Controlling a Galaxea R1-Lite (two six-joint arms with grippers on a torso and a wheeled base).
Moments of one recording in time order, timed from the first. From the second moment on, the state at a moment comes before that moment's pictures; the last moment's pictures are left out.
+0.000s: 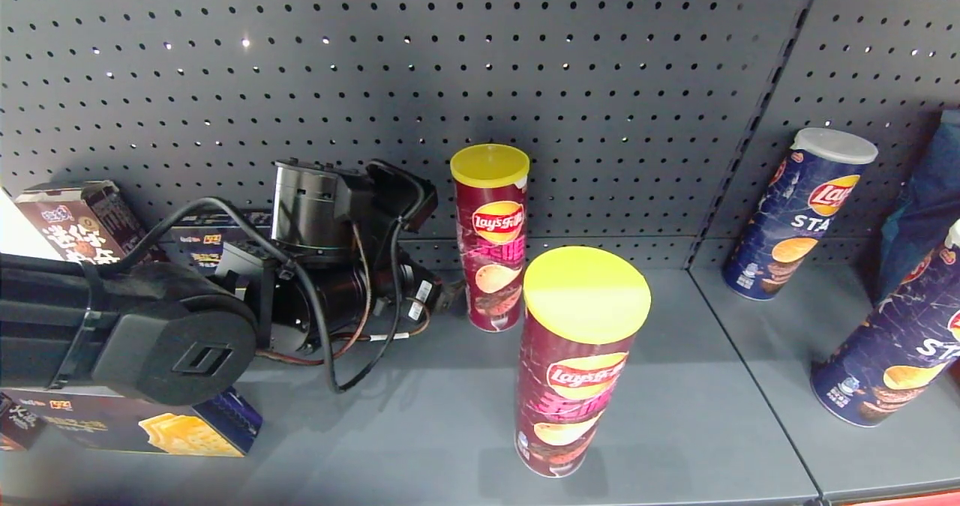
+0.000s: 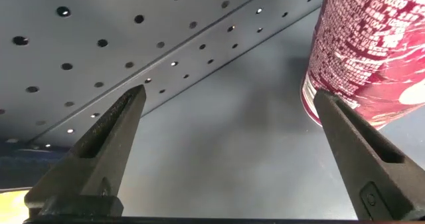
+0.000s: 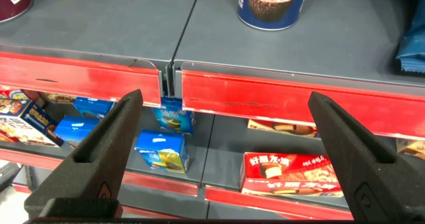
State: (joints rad) left arm -0.54 1.79 -1.03 -0.38 0.19 0.22; right arm 0.17 0.10 0.00 0.00 0.01 -0.01
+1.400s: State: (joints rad) left arm -0.57 1.83 -1.07 -0.38 0.19 0.21; right arm 0.17 0.10 0.00 0.00 0.01 -0.01
